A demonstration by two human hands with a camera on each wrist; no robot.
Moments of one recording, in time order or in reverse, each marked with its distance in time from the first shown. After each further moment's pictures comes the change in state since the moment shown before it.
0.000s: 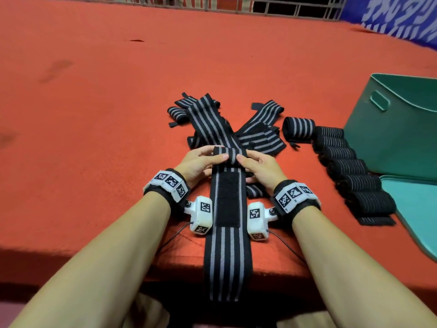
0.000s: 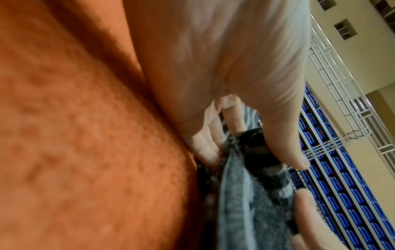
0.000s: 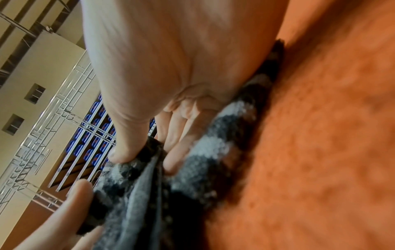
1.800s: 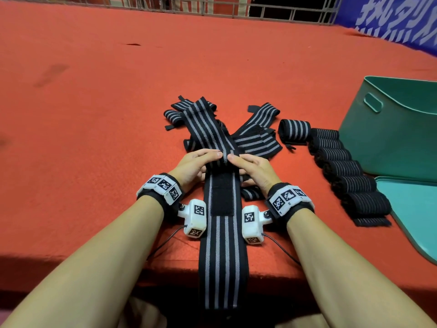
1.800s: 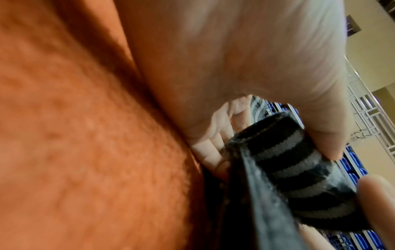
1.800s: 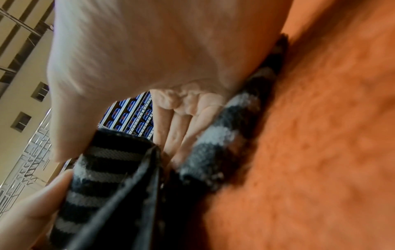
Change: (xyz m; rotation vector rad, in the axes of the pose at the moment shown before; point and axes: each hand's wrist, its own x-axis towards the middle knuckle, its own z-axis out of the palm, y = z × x) left_hand 0.001 0.000 -0.003 0.151 0.007 0.030; right_hand -0.003 -0.002 0.001 -0.014 0.005 0.031
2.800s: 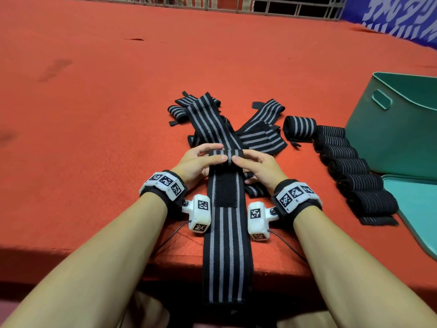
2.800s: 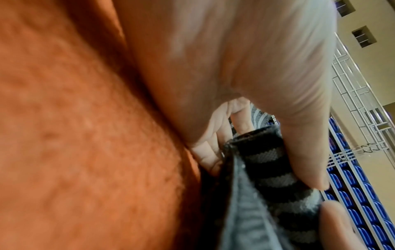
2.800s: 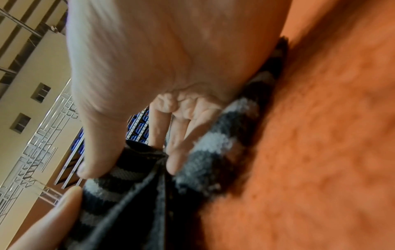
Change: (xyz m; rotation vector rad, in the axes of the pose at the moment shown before) left_hand -0.006 0.000 -0.001 -0.129 0.013 0.010; right_hand 0.003 0.005 -0.004 -0.016 -0.056 -0.037
